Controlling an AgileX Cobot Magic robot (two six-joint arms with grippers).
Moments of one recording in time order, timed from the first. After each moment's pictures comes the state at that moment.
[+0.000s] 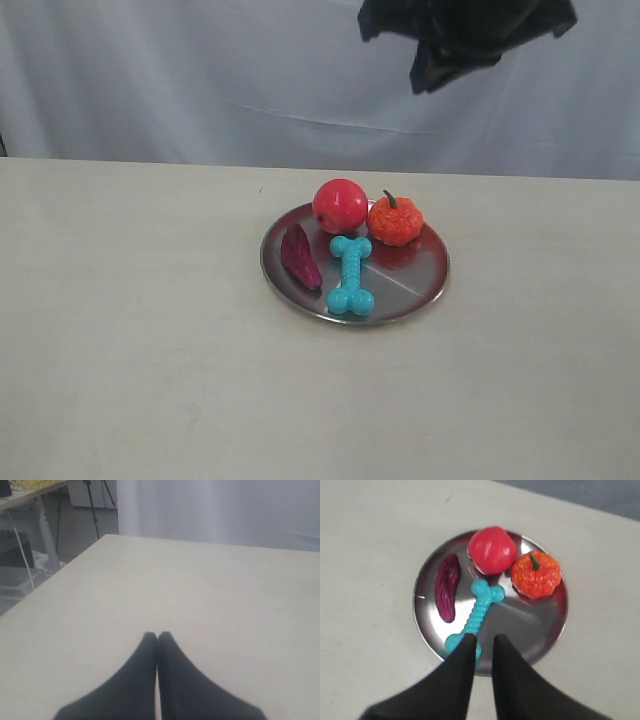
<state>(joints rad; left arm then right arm) 0.25 0.00 0.00 0.00 0.35 0.02 0.04 1.75 -1.83 -0.05 1.12 0.16</state>
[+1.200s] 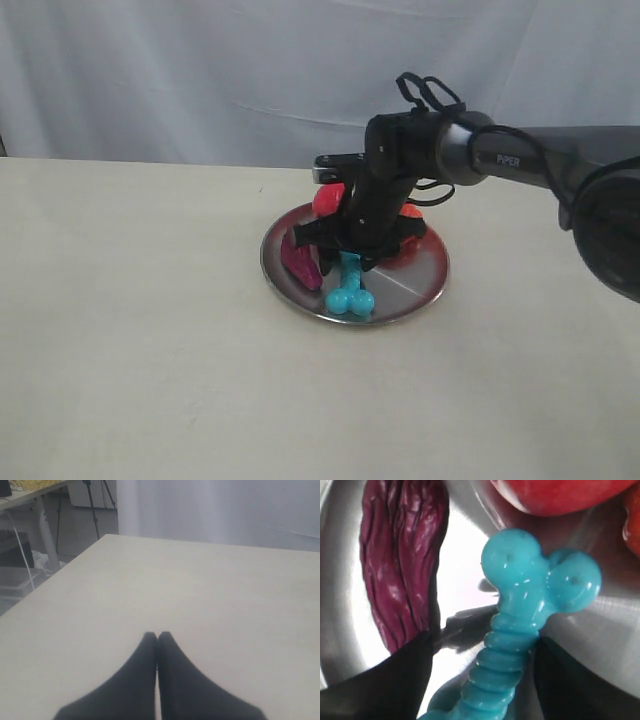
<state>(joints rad) 0.25 0.00 0.00 0.00 0.35 0.02 0.05 2.34 -1.83 0.08 0.82 0.13</state>
